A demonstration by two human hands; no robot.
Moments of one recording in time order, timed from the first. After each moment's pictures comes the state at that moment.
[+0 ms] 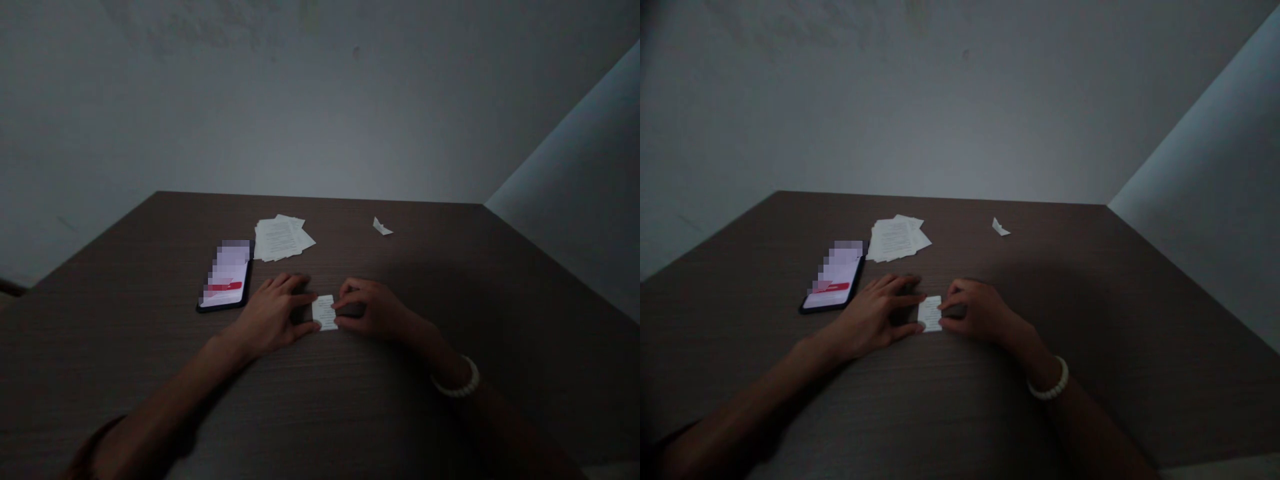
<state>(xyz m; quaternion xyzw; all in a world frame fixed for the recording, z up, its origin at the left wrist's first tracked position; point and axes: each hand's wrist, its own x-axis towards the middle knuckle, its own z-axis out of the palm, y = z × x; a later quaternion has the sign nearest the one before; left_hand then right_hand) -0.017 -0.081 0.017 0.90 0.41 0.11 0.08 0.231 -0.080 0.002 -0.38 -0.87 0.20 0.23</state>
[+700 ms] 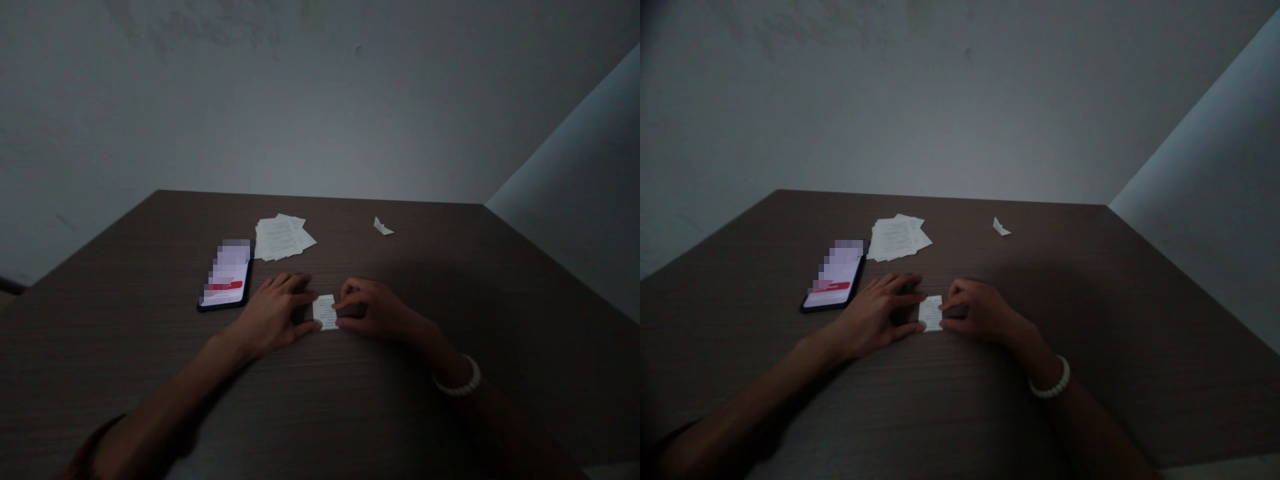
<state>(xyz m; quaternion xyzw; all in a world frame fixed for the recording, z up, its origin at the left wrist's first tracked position) -0.017 -0.082 0.018 0.91 0.41 0.10 0.08 0.235 -0.080 0.001 -0.37 -0.88 0.21 0.22</state>
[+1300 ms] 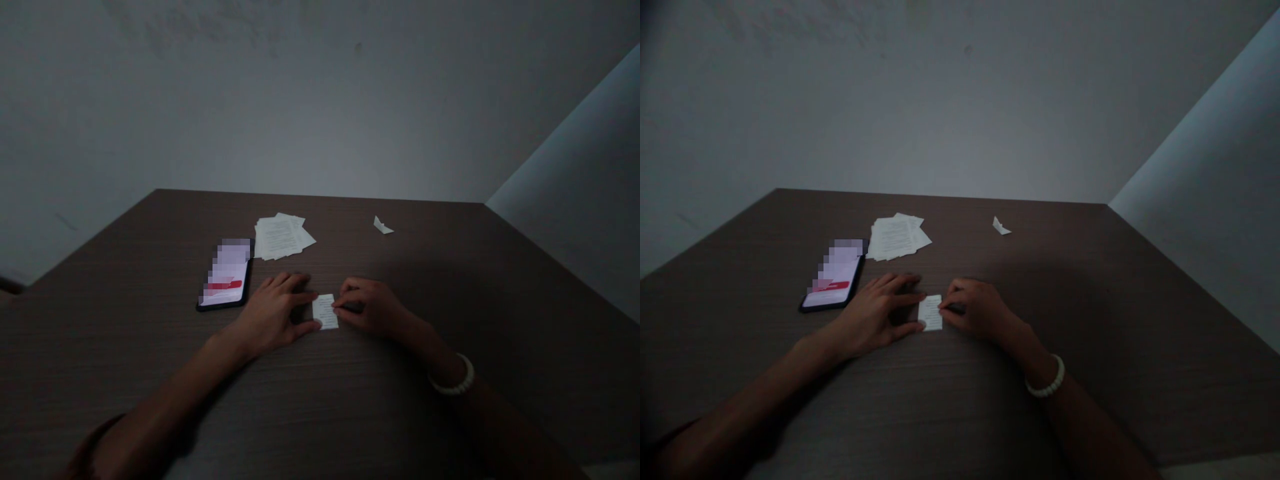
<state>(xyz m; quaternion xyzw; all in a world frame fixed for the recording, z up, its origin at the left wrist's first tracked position) -0.016 -0.082 0.020 0.90 0.41 0.09 0.08 0.230 -0.077 -0.007 -0.38 -0.88 0.16 0.25</state>
